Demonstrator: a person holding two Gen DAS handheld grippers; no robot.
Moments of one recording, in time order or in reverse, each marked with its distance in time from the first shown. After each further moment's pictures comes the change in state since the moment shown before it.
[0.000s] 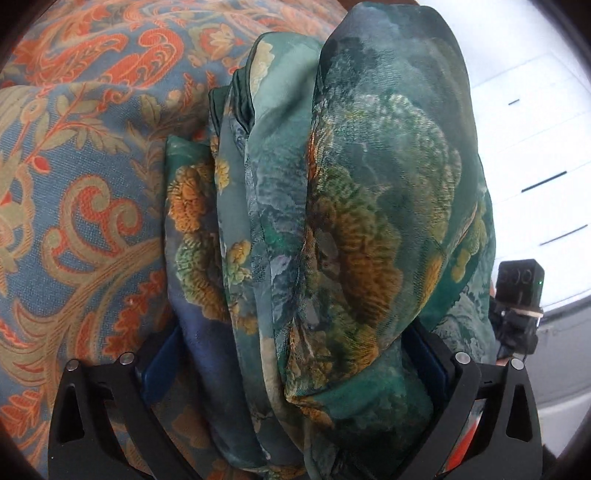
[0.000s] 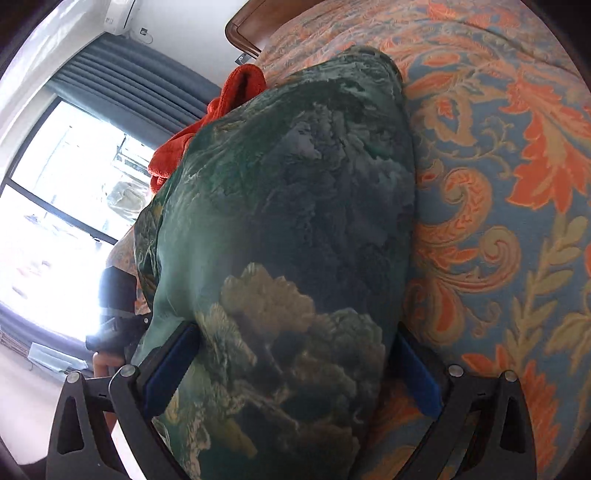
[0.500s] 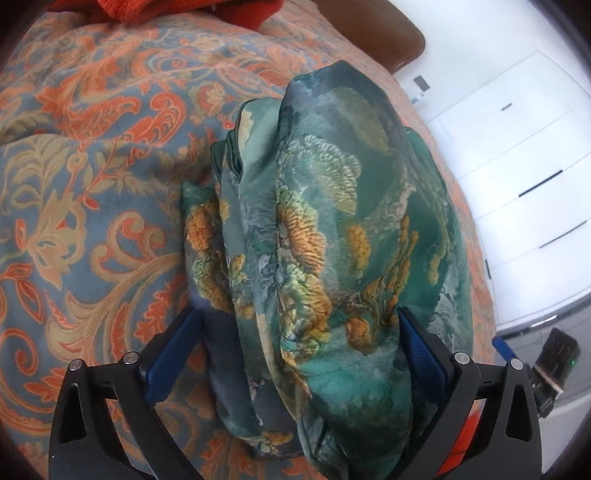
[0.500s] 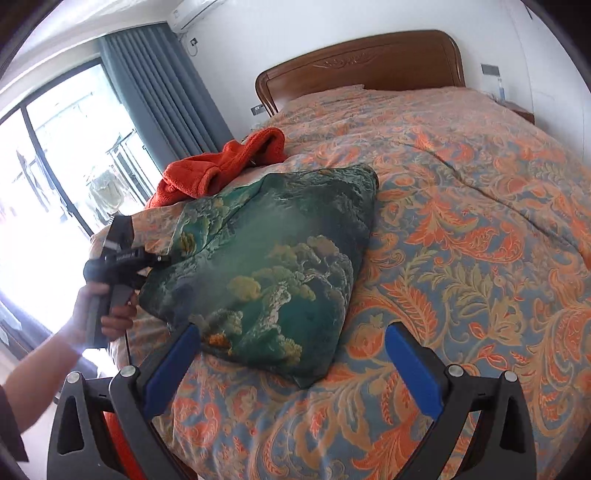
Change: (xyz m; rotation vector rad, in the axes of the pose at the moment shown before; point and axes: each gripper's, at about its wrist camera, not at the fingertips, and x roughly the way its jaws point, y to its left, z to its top) left arm -0.048 -0.014 -0.007 0.029 -0.088 0.045; right arm -0.138 0.079 -0.096 -0.253 -0.266 -0.252
